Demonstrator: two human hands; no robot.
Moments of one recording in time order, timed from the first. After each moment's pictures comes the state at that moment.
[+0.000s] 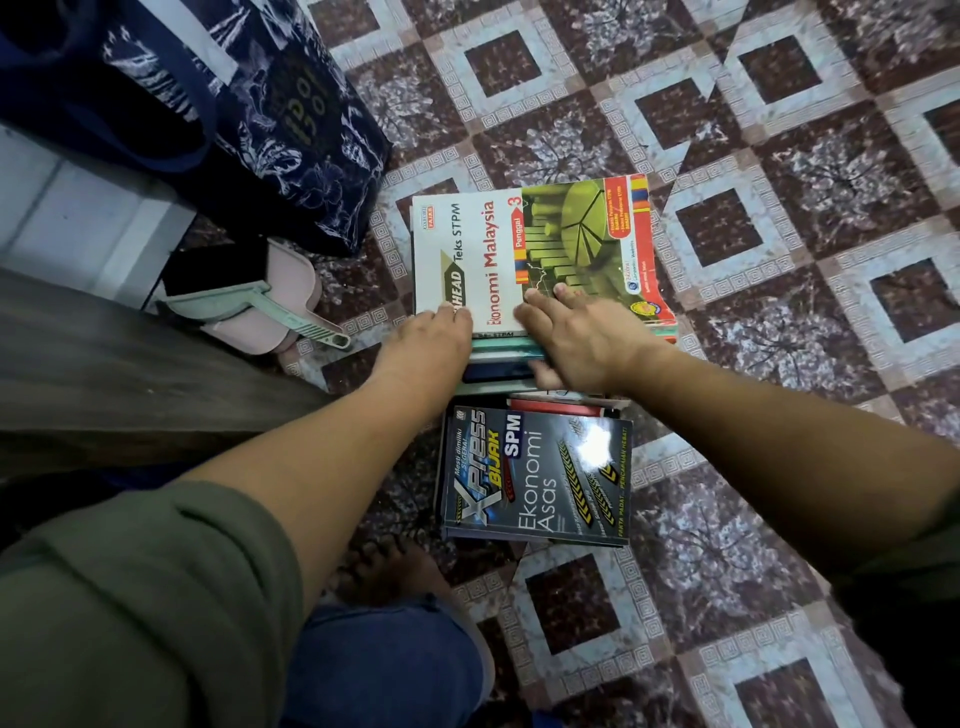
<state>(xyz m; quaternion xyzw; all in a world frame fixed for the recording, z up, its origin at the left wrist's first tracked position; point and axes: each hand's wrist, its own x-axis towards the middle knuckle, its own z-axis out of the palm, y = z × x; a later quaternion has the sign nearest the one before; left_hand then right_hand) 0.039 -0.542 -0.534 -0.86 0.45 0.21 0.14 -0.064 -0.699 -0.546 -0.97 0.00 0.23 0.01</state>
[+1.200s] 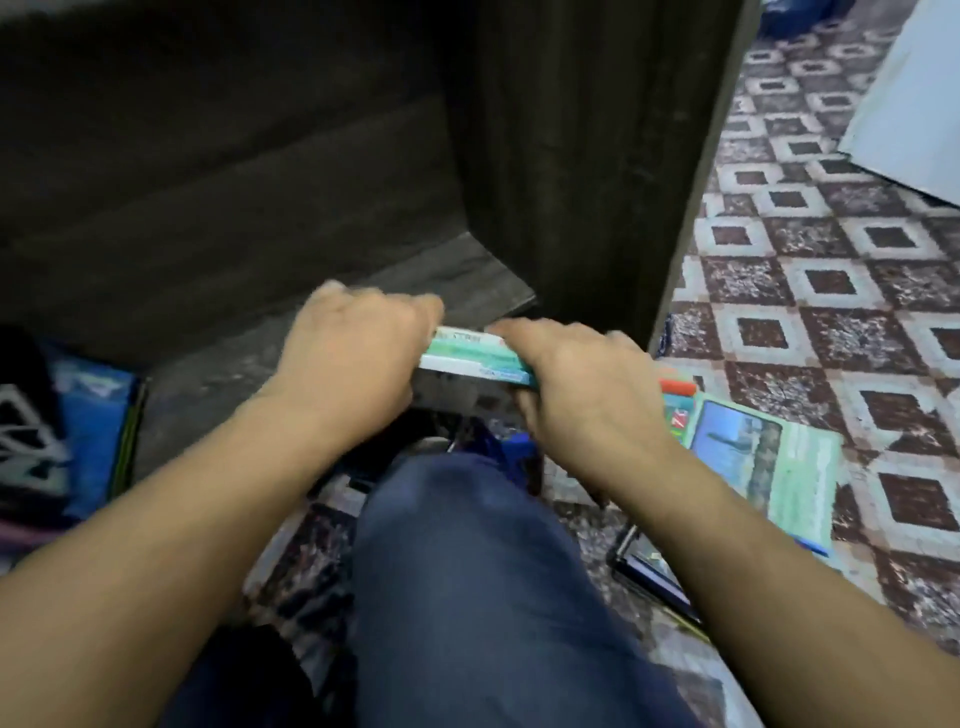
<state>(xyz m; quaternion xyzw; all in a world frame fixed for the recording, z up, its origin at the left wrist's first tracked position) -0.072 -0.204 -0.160 -0.94 0.24 -0.13 0.18 -0.102 -0.383 -0.211 -0.96 -0.14 -0.17 0.14</state>
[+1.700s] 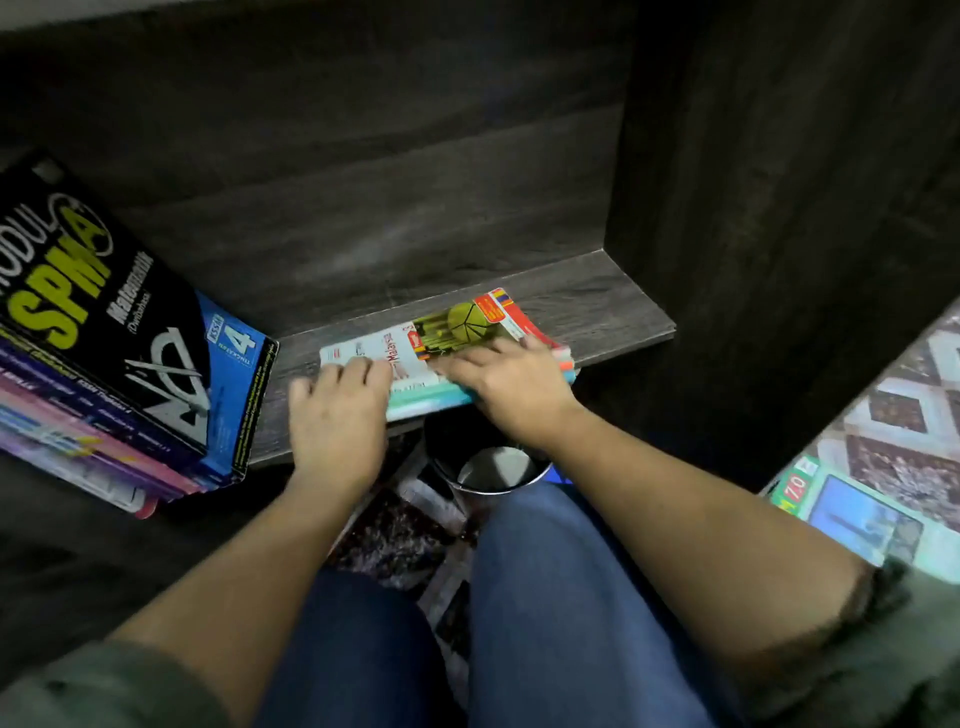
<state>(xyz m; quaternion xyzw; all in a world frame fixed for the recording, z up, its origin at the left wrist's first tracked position) -0.058 -0.038 -0.278 -0.97 -0.02 -0.22 0.13 0.018 -0.219 -0.295 -0.89 -0.38 -0.24 0.08</state>
